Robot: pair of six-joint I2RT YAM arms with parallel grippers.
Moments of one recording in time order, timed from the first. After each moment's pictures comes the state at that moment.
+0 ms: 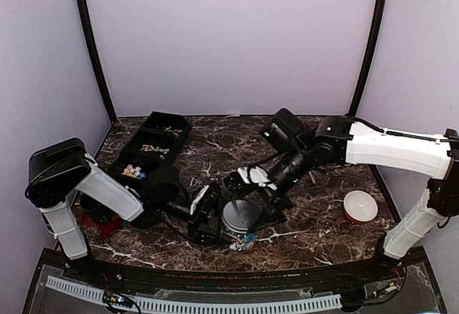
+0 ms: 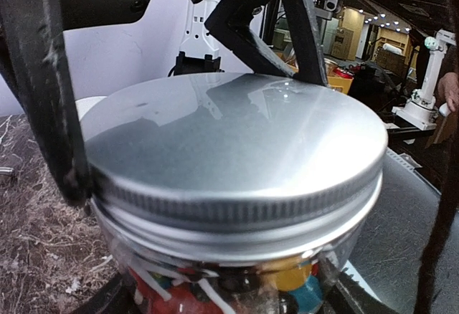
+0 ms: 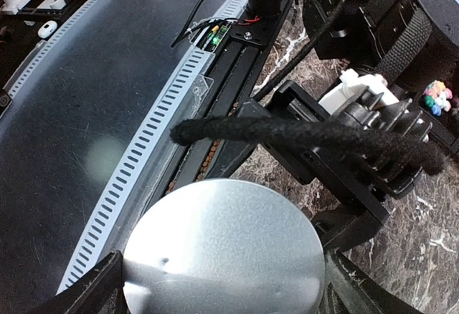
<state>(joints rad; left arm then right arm) -0.93 1.77 0.60 1.02 1.00 -0.01 1.04 1.54 1.33 -0.80 -0.70 -0.75</state>
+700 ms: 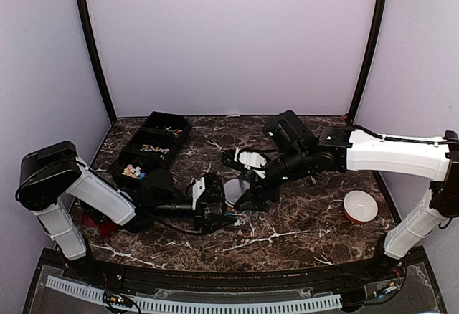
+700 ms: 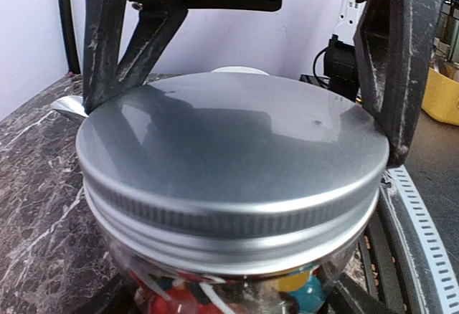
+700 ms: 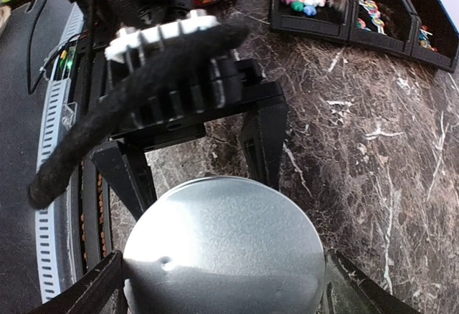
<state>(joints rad) -0.94 1.70 0.52 0.98 0.49 0.04 1.02 1.51 1.22 -0.55 -0.35 -0.33</state>
